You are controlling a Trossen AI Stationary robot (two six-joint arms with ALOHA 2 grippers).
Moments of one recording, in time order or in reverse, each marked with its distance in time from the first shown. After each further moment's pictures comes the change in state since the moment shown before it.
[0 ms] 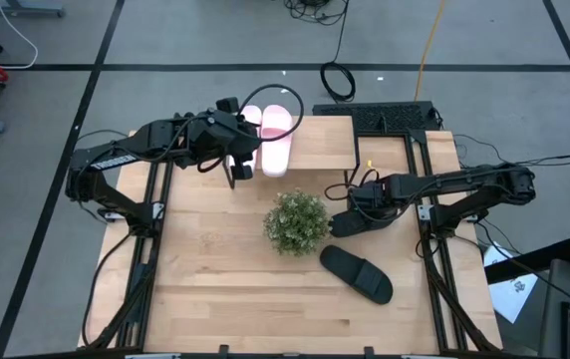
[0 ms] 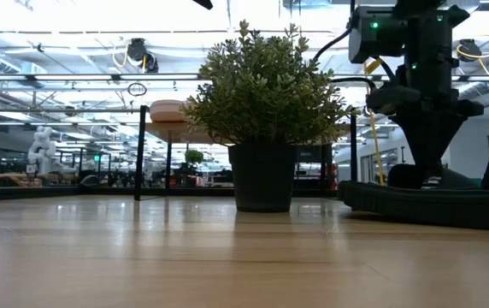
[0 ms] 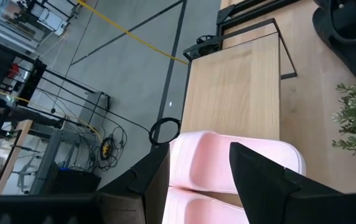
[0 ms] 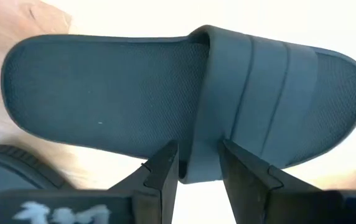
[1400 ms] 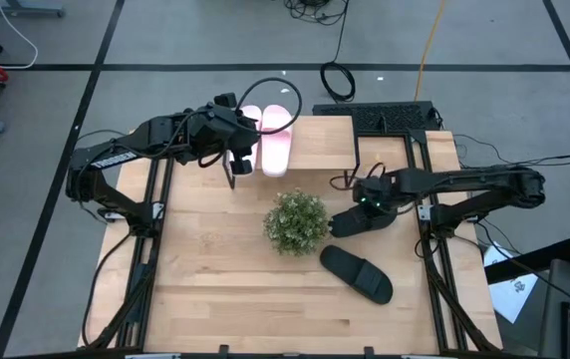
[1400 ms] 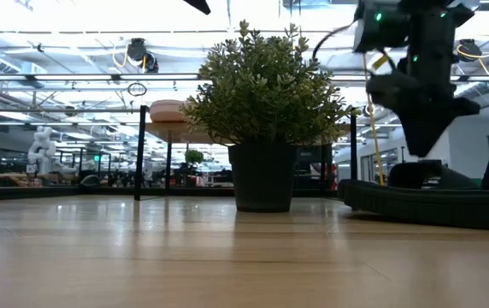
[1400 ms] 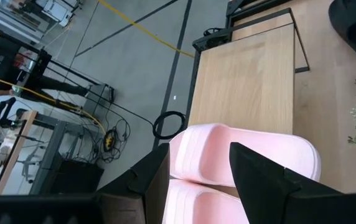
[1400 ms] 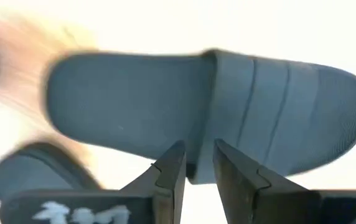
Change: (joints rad) left arm 0.038 0.000 0.000 -0.004 -0.001 -0.001; right arm -0.057 -0.103 -0.018 0.022 -0.025 -0.062
